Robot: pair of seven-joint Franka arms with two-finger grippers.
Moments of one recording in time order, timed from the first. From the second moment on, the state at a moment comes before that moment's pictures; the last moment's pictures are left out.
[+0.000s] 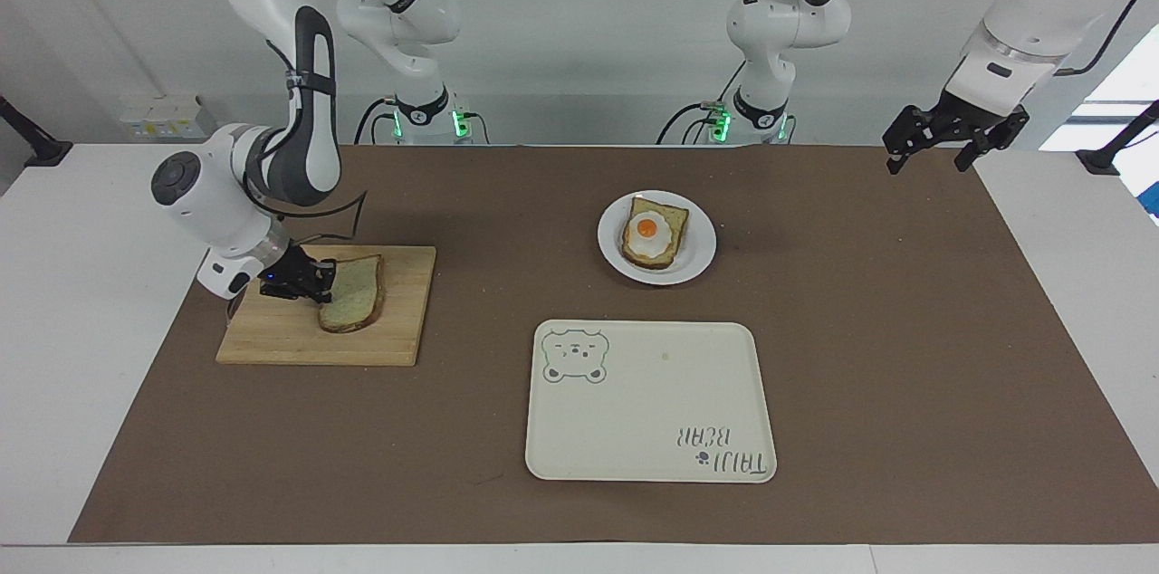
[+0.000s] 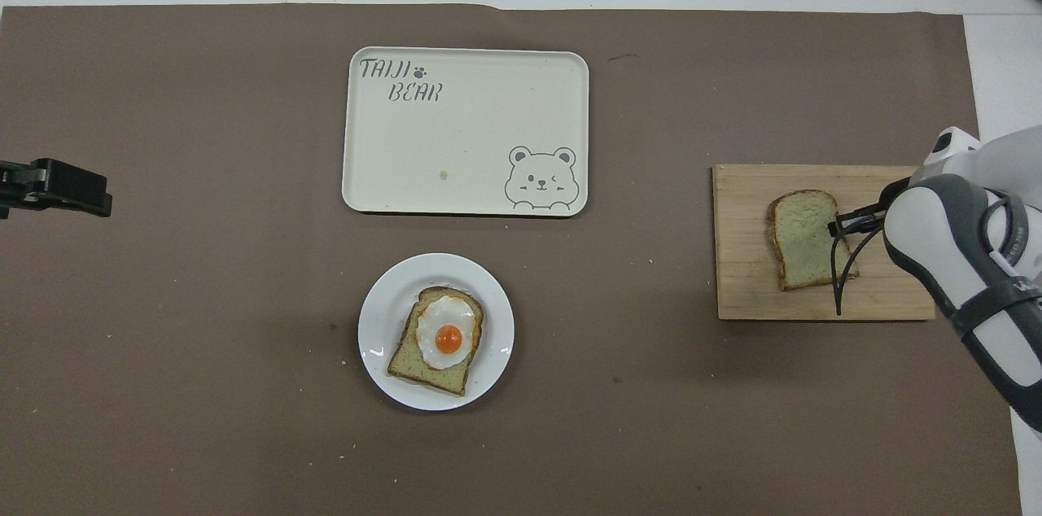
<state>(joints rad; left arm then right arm) -0.01 -0.01 -0.04 -1.55 0.03 1.52 -0.01 -0.08 0.27 -0.13 -1.99 0.20 2.17 -0.53</state>
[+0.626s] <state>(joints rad) -0.01 -0.01 -0.04 -1.55 0.03 1.52 -0.01 -0.05 0.25 -0.11 -1.89 0.20 2.08 -0.53</state>
